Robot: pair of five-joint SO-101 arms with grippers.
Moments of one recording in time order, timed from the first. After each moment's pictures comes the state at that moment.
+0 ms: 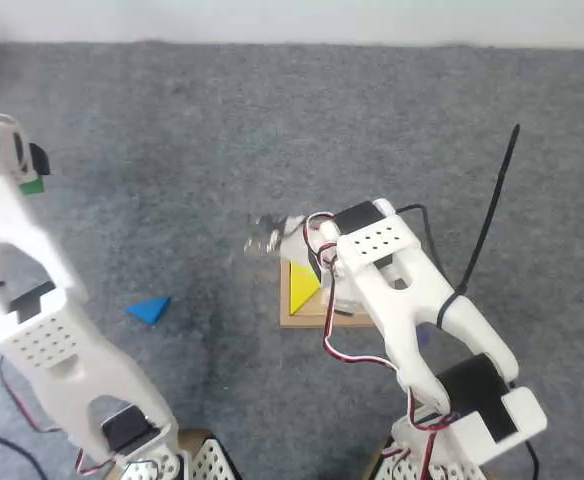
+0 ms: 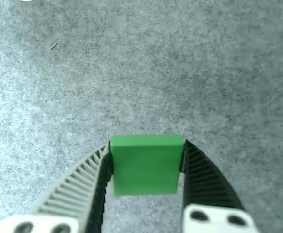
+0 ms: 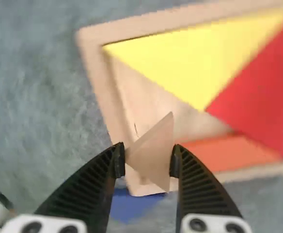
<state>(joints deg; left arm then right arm) -38.6 34.8 -48.4 93.6 -13.8 -30.4 -2.8 26.5 73.6 45.2</state>
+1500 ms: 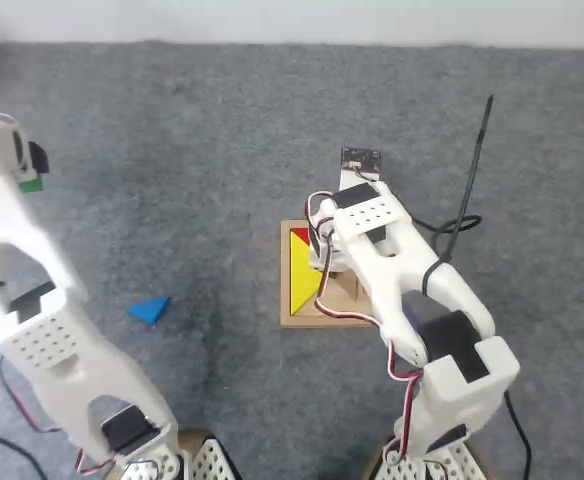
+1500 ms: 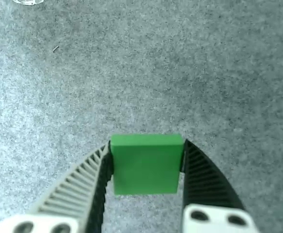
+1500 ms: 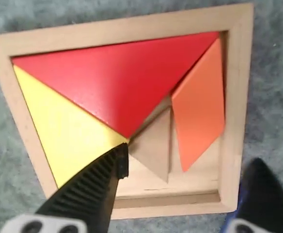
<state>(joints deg) -38.6 34.8 -48.4 92.9 -13.8 -26.8 11.7 16.6 67.6 -29.3</state>
